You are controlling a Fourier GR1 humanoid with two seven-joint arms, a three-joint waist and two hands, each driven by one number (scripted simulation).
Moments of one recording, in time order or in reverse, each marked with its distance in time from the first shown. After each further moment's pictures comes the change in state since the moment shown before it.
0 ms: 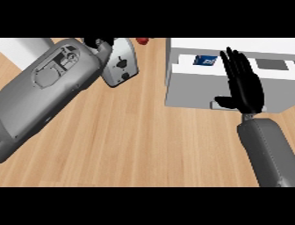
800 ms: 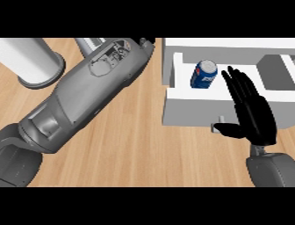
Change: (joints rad) left arm -0.161 -0.236 0.019 0.340 0.061 0.022 -0.193; right arm 0.300 0.011 0.114 -0.500 -0.124 0.281 0.069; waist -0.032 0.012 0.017
